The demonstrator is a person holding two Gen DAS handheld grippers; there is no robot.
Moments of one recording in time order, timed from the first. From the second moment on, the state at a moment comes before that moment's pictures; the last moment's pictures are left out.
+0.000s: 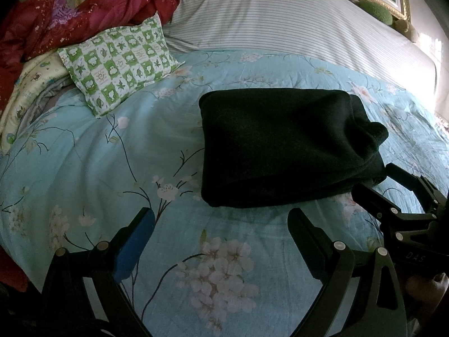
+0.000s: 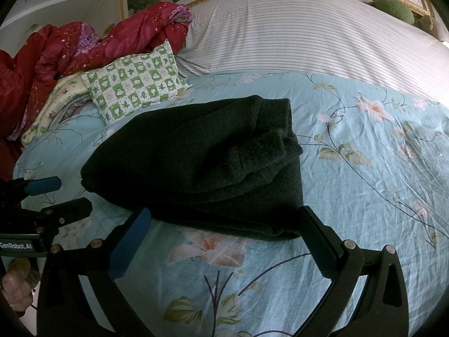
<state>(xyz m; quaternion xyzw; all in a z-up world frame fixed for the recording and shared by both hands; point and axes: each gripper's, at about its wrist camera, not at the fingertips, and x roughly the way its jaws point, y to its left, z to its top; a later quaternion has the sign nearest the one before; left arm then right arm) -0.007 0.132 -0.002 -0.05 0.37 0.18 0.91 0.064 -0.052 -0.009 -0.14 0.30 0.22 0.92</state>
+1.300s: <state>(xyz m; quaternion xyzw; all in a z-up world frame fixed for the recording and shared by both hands) -0.008 0.137 0.012 -0.03 0.35 0.19 0.92 0.064 -0.049 0.000 -0.14 0.32 0.24 0.91</state>
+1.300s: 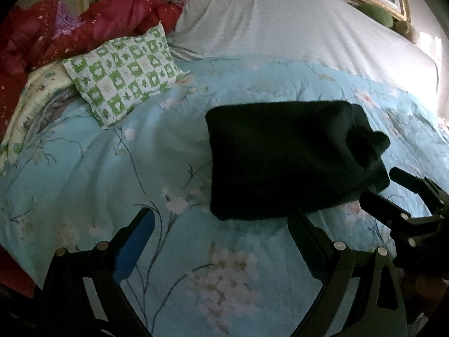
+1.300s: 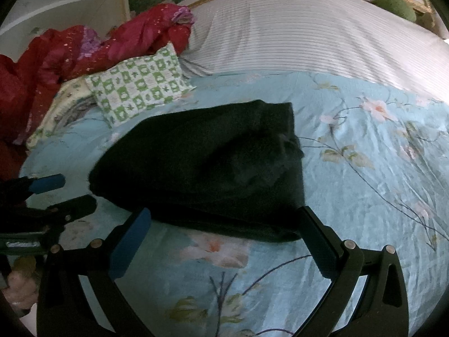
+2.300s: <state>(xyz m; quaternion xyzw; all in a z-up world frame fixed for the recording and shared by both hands) 0.019 0.145 0.036 -0.03 0.35 0.17 0.92 0.090 -0.049 0.042 -0.15 0.34 0.24 0.90</state>
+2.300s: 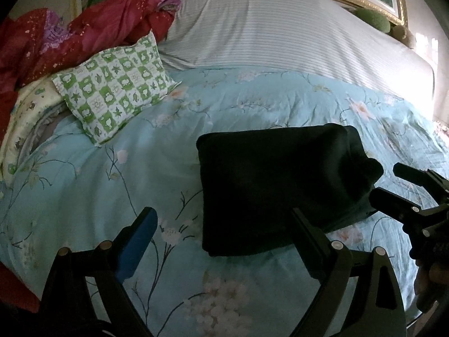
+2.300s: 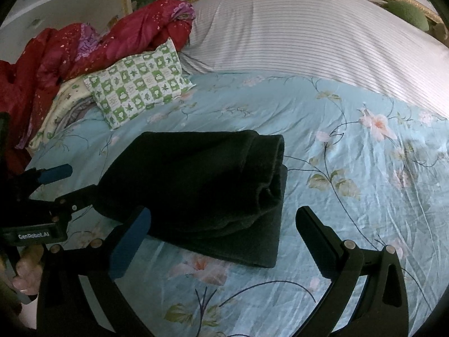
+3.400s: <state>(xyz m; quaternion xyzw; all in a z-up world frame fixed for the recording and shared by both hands) 0.036 0.146 0.040 -0.03 0.37 0.16 0.91 0.091 -0.043 0.052 -0.15 0.34 0.24 0.90</state>
